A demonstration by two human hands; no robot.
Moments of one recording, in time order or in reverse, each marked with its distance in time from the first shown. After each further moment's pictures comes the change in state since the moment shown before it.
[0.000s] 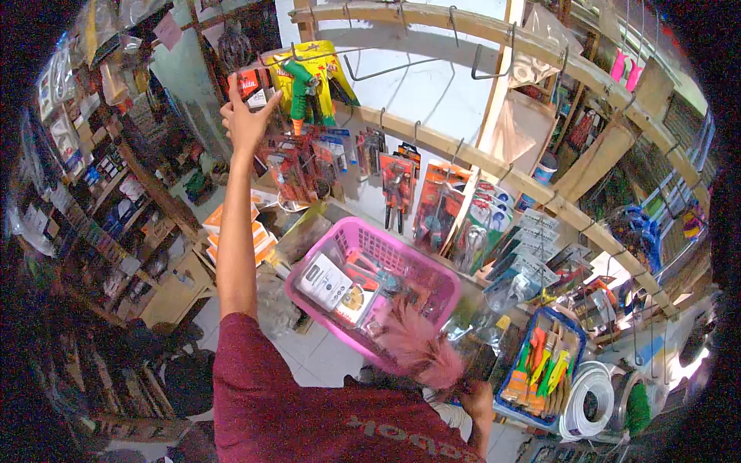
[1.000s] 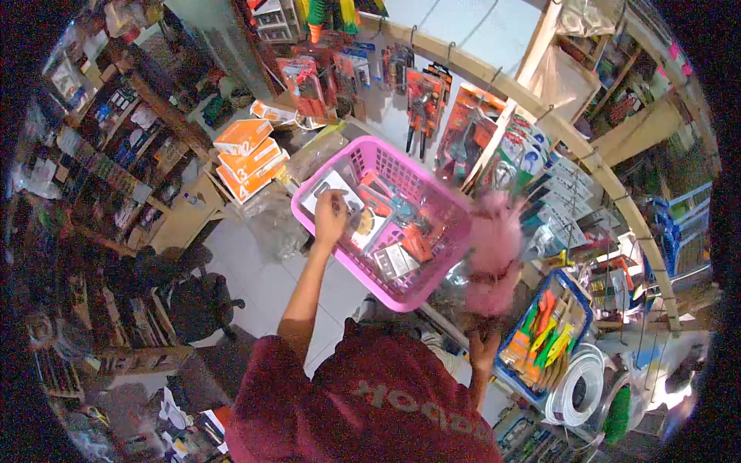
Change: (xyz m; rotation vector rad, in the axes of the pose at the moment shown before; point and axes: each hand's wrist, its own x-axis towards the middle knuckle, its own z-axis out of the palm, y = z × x) left_hand -0.386 -0.073 -0.017 -0.272 -0.492 -0.171; right_hand 0.009 0.010 0.007 0.537 0.147 0.059
